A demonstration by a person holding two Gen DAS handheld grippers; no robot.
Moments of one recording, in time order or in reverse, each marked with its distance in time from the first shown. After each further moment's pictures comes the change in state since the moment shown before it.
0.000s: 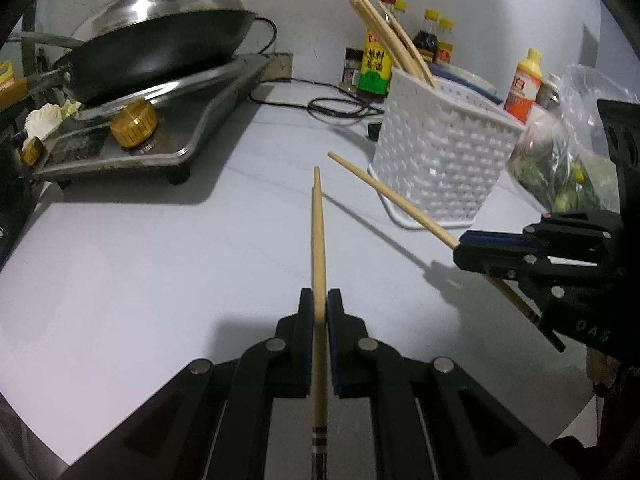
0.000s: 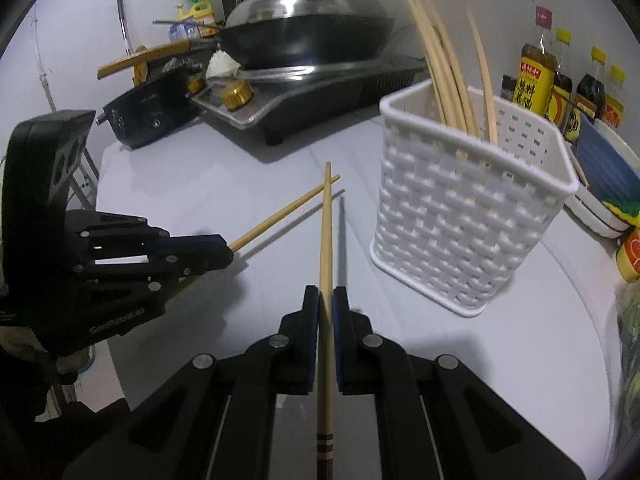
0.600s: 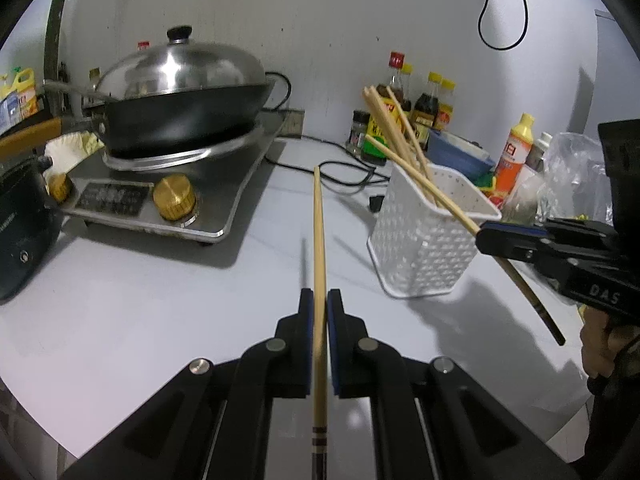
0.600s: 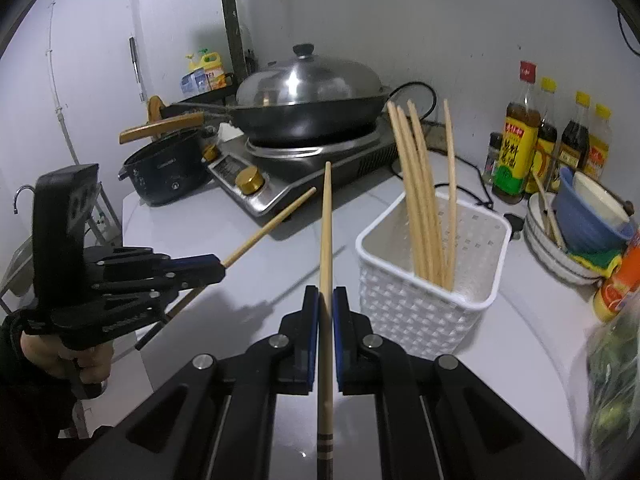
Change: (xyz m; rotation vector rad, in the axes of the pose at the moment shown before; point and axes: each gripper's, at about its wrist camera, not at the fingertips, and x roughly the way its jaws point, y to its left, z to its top) left arm -0.059 0.013 0.031 -0.043 -0.151 -0.007; right arm -0.069 -0.013 0.045 0.010 -0.153 0.034
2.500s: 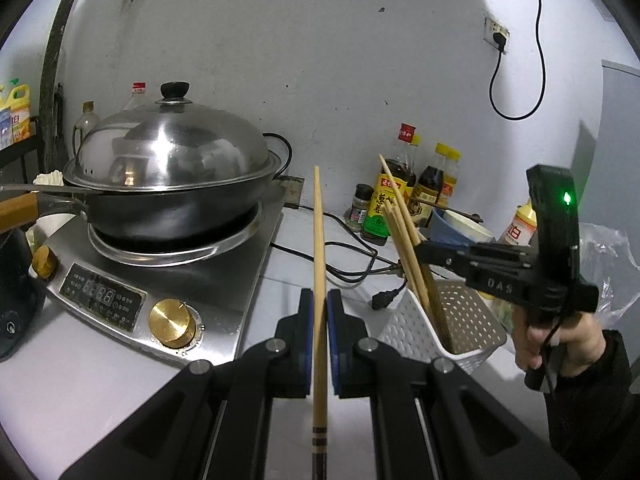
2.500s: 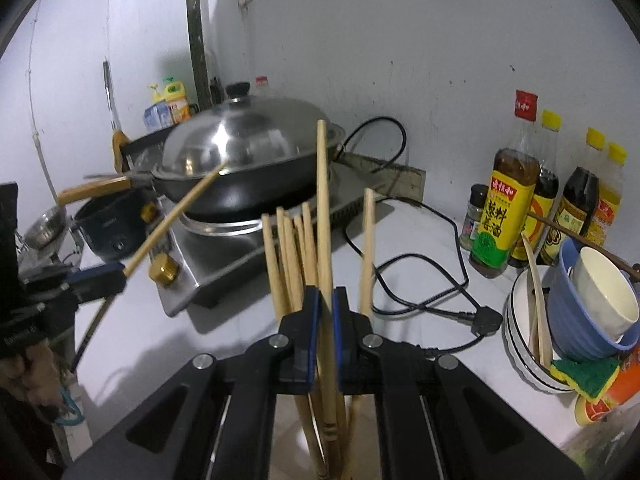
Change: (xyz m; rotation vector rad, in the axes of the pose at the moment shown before) left arm 0.017 0.026 0.085 -0.048 -0.156 -0.061; right arm 0.075 -0.079 0.100 0.017 -0.076 -0.053
